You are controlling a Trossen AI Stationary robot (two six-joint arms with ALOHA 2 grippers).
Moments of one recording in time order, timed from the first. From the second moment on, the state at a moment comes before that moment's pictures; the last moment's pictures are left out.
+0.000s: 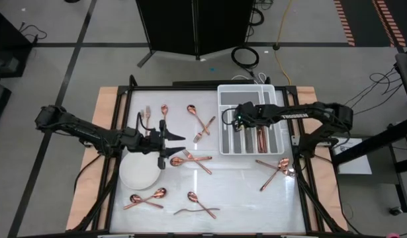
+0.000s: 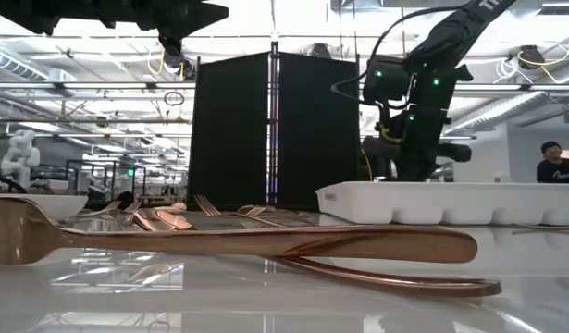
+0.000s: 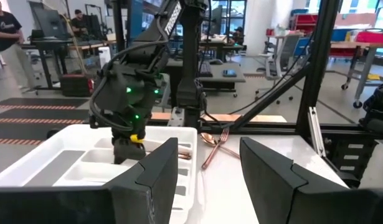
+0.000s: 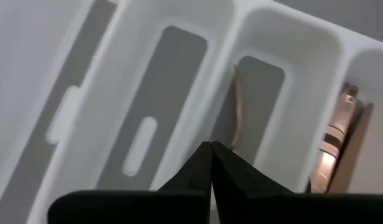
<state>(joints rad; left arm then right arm) -0.23 1.06 0.48 0.59 -0.24 0.01 -0.34 1.53 0.83 -0.54 0.32 0.83</state>
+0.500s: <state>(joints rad) -0.23 1.06 0.48 0.60 -0.24 0.01 -0.33 1.53 0.83 -0.62 0.39 0.83</state>
